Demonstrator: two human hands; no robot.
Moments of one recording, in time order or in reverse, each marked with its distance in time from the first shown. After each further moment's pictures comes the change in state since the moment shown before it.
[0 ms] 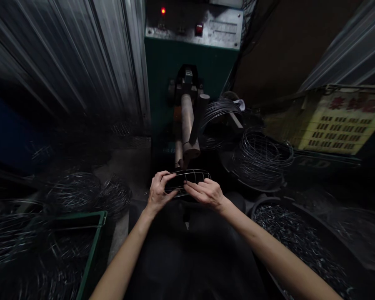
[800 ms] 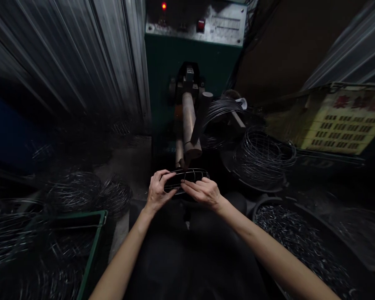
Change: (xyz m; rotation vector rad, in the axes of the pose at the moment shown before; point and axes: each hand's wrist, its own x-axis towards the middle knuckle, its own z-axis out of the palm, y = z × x) left_hand 0.003 -0.004 -0.001 0.062 0.021 0.038; right_hand 0.007 -0.003 0.007 -0.012 -0.050 0.036
